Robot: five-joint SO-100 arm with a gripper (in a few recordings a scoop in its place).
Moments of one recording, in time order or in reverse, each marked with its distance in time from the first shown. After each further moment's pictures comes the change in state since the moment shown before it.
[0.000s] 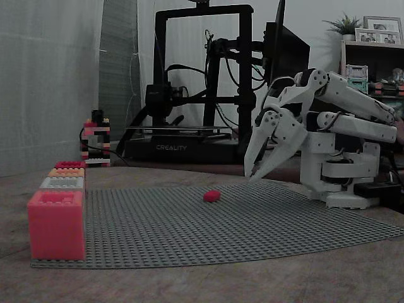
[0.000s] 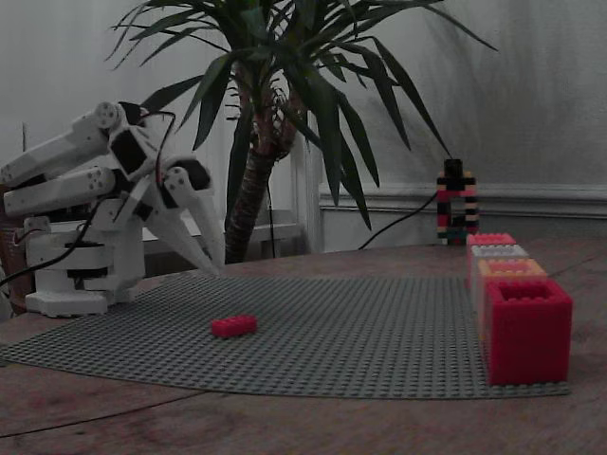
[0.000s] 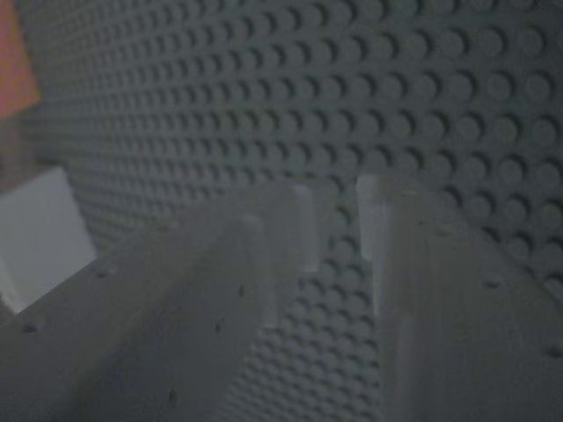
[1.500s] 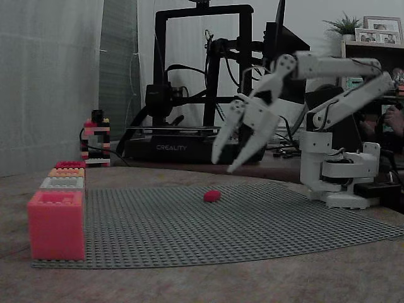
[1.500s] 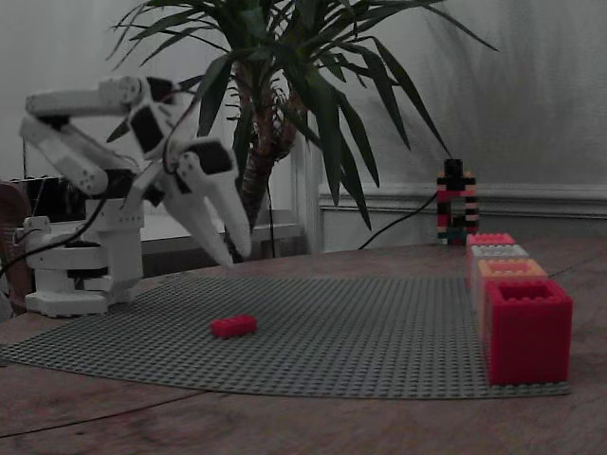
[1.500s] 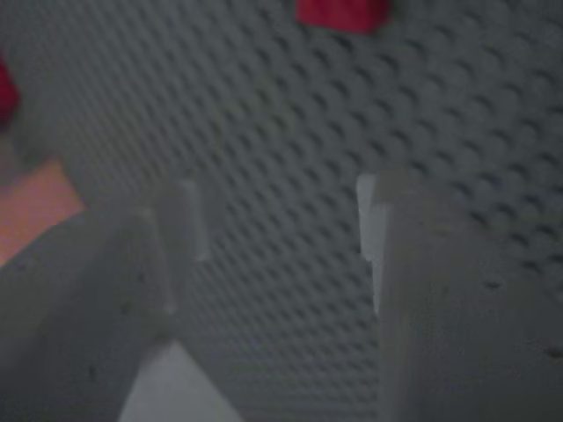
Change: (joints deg) arm 11.7 -44.3 -21.4 -15.9 10.9
